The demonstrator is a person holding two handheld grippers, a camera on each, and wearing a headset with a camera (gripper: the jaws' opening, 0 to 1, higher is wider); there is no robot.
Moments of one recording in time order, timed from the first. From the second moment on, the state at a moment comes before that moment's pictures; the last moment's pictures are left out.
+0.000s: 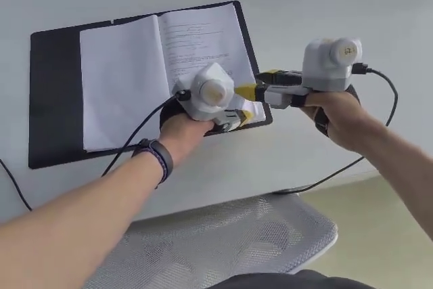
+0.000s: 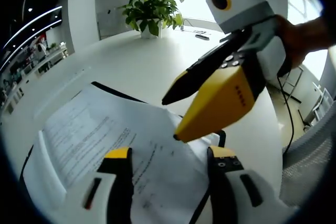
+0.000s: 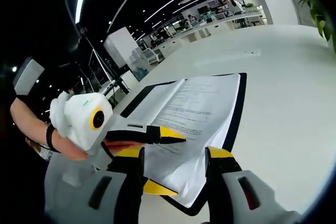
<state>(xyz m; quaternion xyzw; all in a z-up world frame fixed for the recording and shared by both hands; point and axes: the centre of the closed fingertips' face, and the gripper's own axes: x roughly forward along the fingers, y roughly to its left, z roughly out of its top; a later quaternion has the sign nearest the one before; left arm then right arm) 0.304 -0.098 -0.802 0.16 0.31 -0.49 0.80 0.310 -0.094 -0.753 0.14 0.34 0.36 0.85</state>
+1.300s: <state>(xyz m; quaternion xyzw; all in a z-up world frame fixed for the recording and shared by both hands) 0.302 -0.098 -0.800 0.16 0.32 -0.49 0.79 0.325 -0.109 -0.782 0.26 0.37 0.29 0.84</state>
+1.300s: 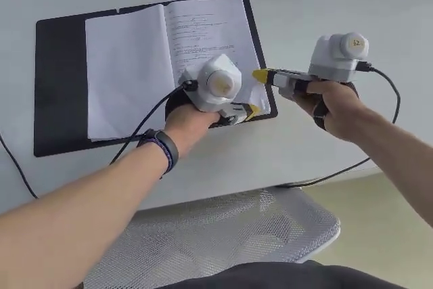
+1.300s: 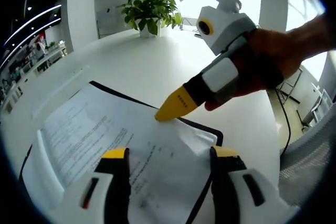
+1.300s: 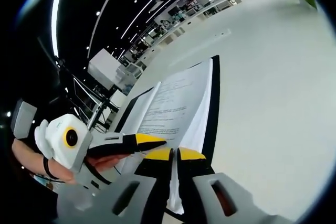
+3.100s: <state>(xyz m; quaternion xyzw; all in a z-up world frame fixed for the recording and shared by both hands) 0.328 0.062 -0.713 0.09 0.28 -0.41 0.86 0.325 -0.070 -0.683 0.33 0.27 0.33 0.84</state>
